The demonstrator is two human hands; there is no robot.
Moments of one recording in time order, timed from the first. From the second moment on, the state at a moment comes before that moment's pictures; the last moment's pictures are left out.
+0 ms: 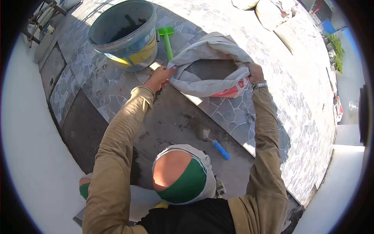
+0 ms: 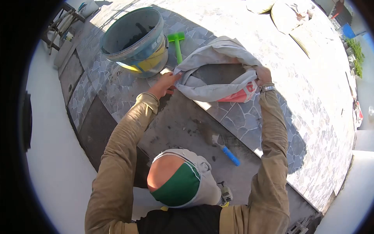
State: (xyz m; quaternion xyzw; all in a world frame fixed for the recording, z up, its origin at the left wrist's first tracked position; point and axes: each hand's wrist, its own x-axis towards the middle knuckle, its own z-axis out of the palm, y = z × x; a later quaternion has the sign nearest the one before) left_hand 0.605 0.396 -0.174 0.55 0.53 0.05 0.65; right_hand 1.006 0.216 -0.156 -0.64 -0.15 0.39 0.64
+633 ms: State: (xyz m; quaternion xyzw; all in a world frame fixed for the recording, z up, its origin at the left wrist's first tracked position) left_hand 0.664 0.392 -0.161 0.16 0.30 0.28 0.90; right_hand 0.959 0.118 -0.163 -0.65 -0.20 0.39 0.63
